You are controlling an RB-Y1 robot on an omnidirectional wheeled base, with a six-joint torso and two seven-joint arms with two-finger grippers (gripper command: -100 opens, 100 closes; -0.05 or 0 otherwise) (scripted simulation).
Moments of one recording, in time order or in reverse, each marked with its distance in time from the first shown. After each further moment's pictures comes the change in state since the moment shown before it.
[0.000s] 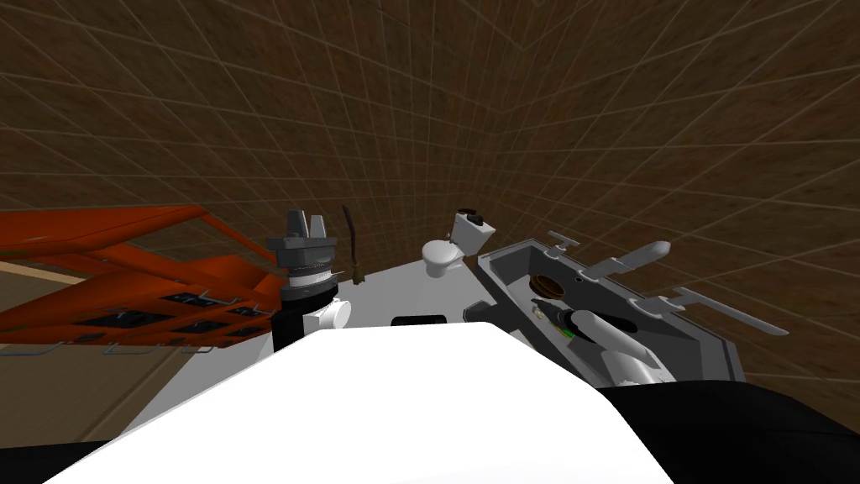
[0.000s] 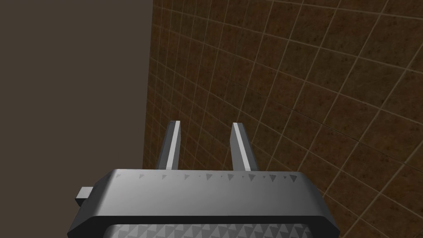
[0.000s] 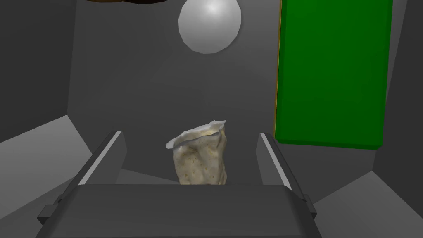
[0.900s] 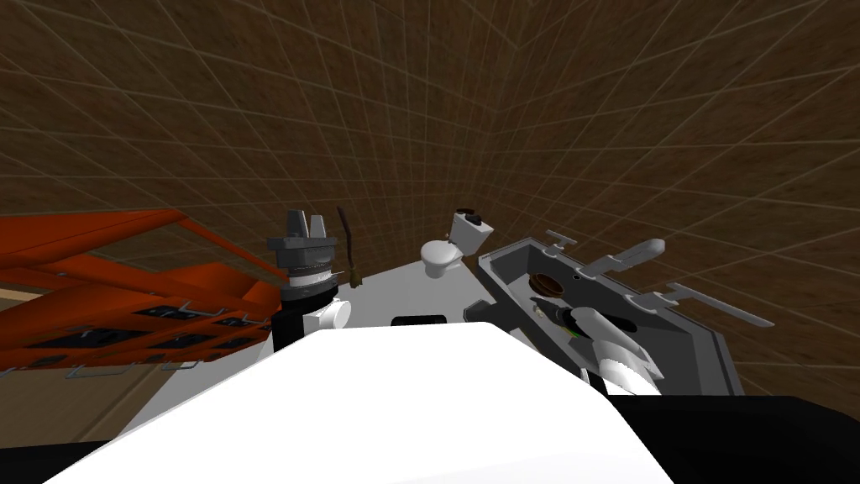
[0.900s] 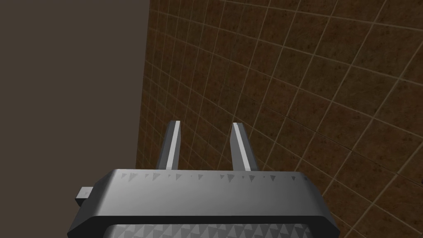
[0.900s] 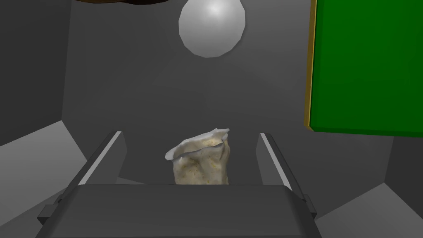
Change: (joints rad) left arm 0.000 0.000 0.000 0.000 0.000 0.000 0.000; right arm -0.145 0.006 -0.099 0.197 0.006 0.017 0.223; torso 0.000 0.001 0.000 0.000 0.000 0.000
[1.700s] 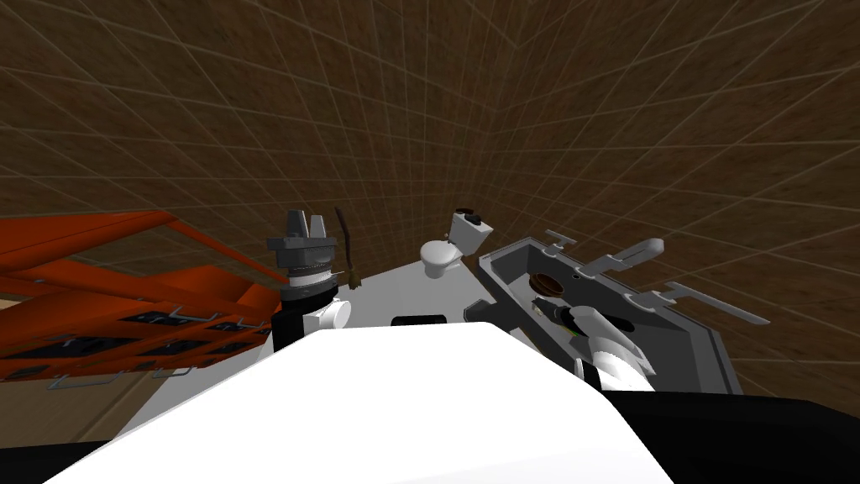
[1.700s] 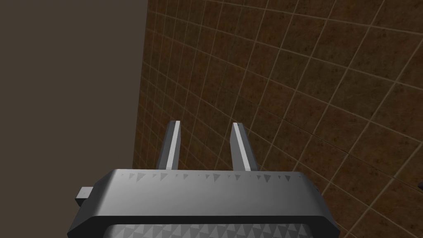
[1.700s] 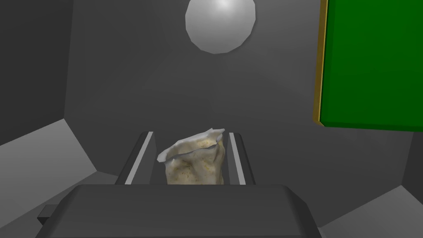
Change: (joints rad) left arm 0.000 0.000 0.000 0.000 0.000 0.000 0.000; right arm -0.055 0.001 -0.037 0.076 0.001 0.005 0.083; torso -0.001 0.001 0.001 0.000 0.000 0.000
